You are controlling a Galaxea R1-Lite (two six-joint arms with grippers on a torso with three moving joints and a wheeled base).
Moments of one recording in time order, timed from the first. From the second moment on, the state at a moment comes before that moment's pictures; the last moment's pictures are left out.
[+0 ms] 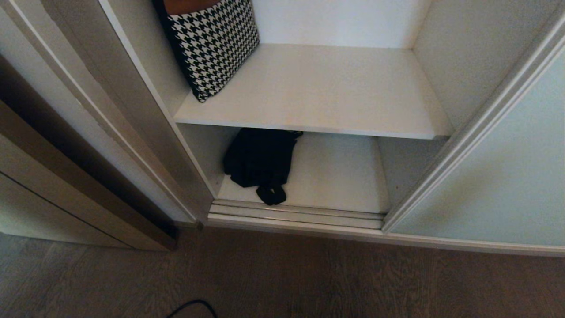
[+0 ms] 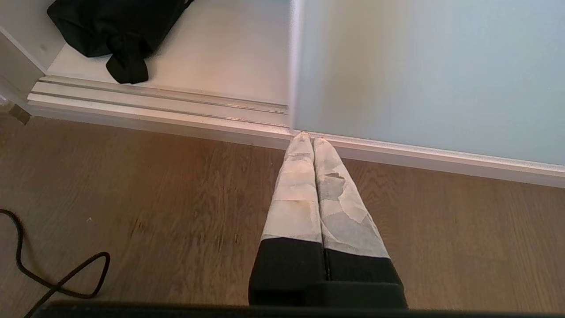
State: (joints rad) left arm -0.02 0.21 -0.19 -0.32 0.46 0.03; right arm 0.00 0.00 0.00 0.00 0.00 0.02
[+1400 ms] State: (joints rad) left arm 0.00 0.00 0.00 0.00 0.00 0.03; right arm 0.00 0.00 0.00 0.00 0.00 0.02
